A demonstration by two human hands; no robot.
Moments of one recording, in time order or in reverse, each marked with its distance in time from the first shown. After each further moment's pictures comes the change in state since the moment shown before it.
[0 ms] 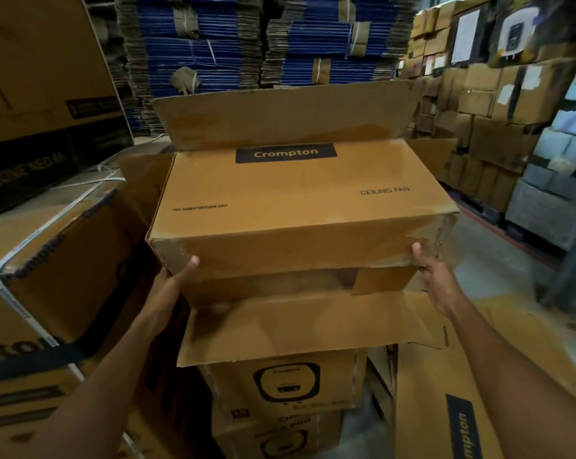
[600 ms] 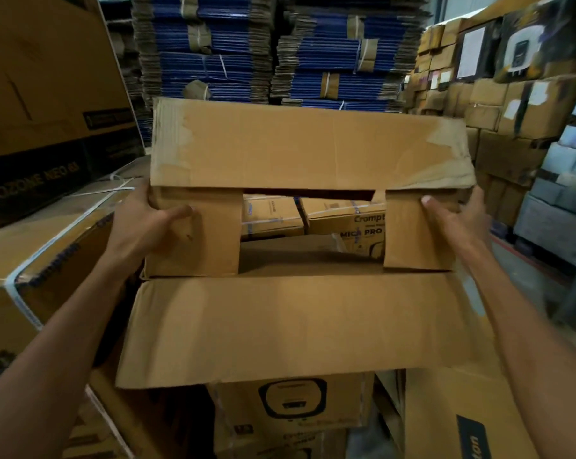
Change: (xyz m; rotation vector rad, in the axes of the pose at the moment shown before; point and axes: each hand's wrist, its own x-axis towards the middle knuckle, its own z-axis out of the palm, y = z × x) left_hand 0.024 0.135 -0.003 0.557 0.231 0.289; right_hand 0.034 -0.105 0.022 -0.453 0.345 -0.263
